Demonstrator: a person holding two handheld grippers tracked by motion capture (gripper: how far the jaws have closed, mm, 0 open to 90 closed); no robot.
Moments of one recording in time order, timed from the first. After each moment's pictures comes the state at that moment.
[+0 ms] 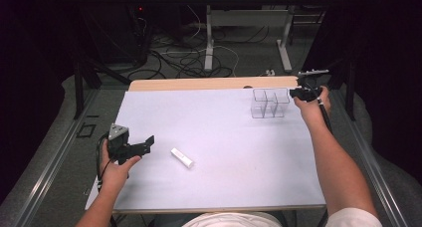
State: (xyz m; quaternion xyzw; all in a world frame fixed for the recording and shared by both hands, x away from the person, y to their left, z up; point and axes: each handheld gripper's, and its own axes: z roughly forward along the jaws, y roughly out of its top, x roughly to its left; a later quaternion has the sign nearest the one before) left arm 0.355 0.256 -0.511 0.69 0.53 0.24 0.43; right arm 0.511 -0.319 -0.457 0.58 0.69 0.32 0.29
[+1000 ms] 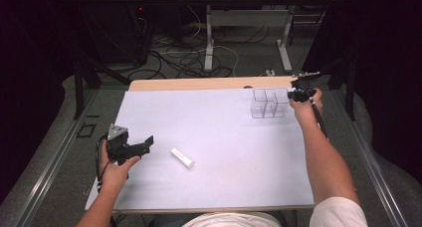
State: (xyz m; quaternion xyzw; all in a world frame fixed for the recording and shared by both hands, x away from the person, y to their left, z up) left arm 0.355 0.258 -0.513 0.69 0.54 0.24 0.43; right arm 0.532 -0.314 -0.483 0.59 0.70 0.29 0.28
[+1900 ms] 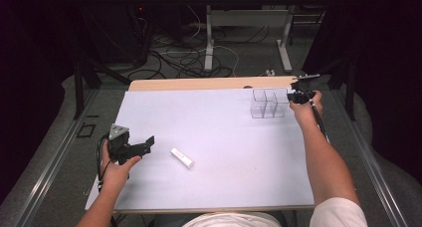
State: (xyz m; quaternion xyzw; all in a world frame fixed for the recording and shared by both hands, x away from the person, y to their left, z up) left arm 0.356 0.256 -0.514 0.69 0.53 0.23 0.42; right arm 0.530 -0.314 -0.490 0.60 0.69 0.30 0.27
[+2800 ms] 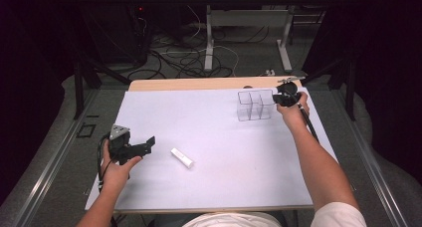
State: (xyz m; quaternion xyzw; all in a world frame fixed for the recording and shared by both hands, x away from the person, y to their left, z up) left arm 0.356 0.255 -0.515 0.69 0.53 0.23 0.42; right arm 0.525 -0.272 -0.495 0.55 0.72 0.33 0.27
